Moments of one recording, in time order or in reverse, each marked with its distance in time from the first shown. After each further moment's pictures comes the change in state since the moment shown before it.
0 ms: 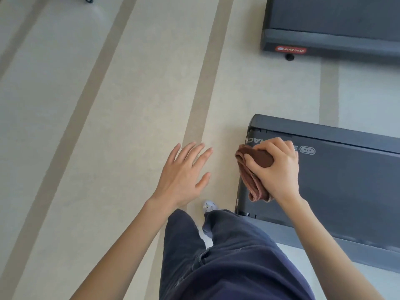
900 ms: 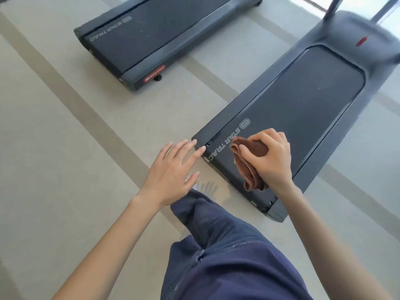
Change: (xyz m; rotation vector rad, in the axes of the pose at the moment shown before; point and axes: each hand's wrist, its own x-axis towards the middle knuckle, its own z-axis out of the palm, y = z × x) left_hand 0.338 -0.142 -0.072 0.103 -0.107 1.057; right_hand 0.165 -0.056 0.075 -0.148 0.678 0.702
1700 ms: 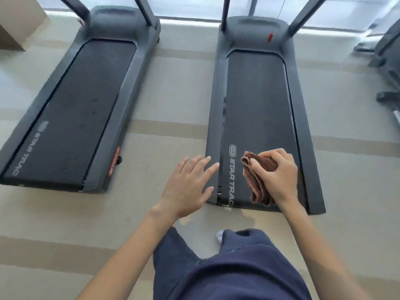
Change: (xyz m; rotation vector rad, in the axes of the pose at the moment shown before) left_hand 0.310 -0.259 -0.054 0.122 -0.107 0.703; right_hand 0.217 -0.086 0.149 -0.063 0.537 0.569
